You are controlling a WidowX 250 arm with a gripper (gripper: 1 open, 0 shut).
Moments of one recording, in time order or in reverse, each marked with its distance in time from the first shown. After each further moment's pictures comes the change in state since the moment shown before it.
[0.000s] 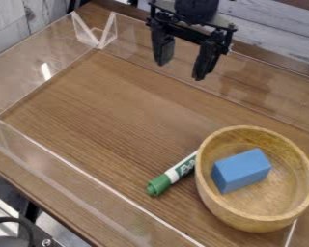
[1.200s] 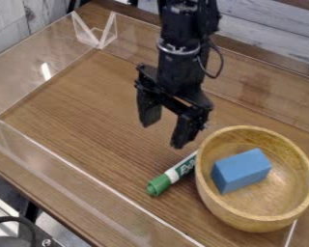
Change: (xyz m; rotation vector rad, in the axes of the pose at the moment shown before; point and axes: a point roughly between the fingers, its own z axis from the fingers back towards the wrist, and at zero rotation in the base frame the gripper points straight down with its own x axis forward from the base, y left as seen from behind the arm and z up) arm -0.050 -0.023 -0.056 -0.007 0.031 -0.214
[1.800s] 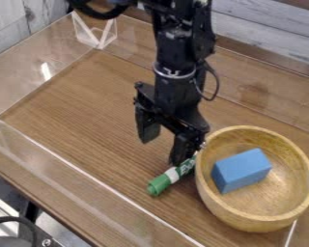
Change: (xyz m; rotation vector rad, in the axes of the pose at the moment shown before) arm -0.007 -0.006 -0.016 0.002 -0.038 -0.020
